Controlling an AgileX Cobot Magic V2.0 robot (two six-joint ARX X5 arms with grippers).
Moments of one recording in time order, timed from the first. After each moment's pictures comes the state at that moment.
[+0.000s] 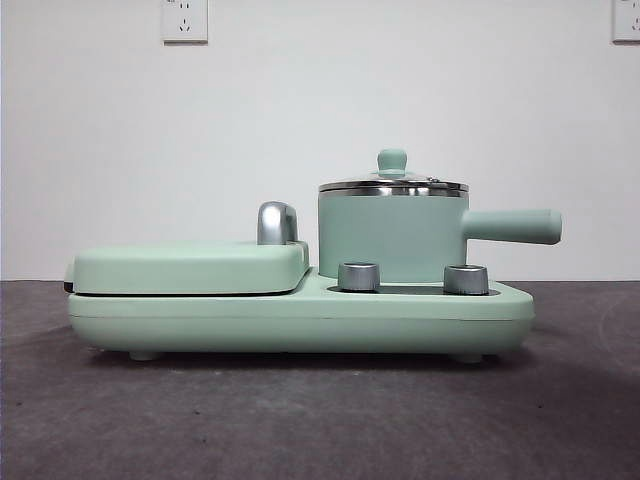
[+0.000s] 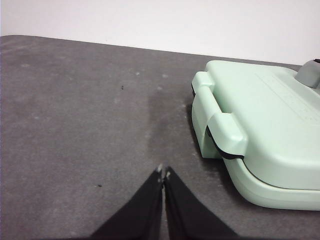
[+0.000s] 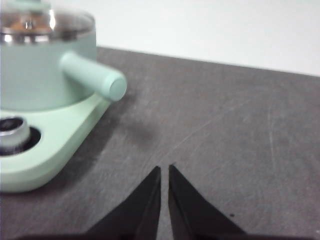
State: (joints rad) left arm -0.09 0.01 0.03 -0.18 0.00 -0.12; right arm 0.04 0.01 0.02 -0.13 -0.09 -0.06
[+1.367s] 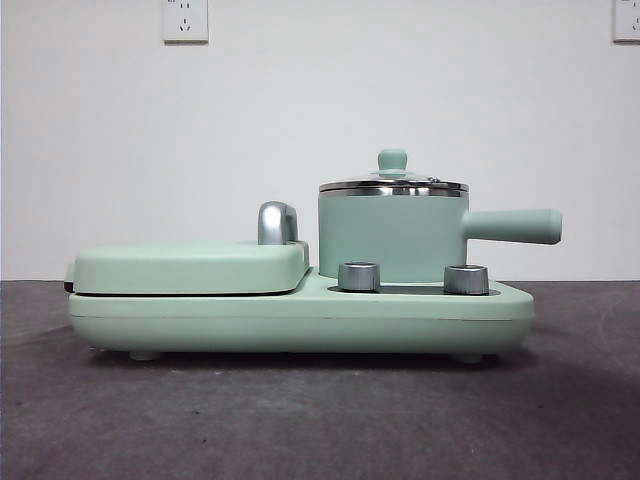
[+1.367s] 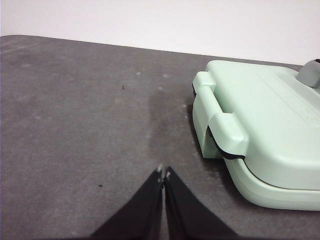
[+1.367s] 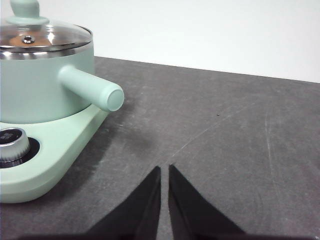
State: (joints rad) left arm -0.09 0.01 0.03 -0.18 0.00 -0.12; right arm 0.04 0.01 0.02 -0.11 -0.09 -0.05
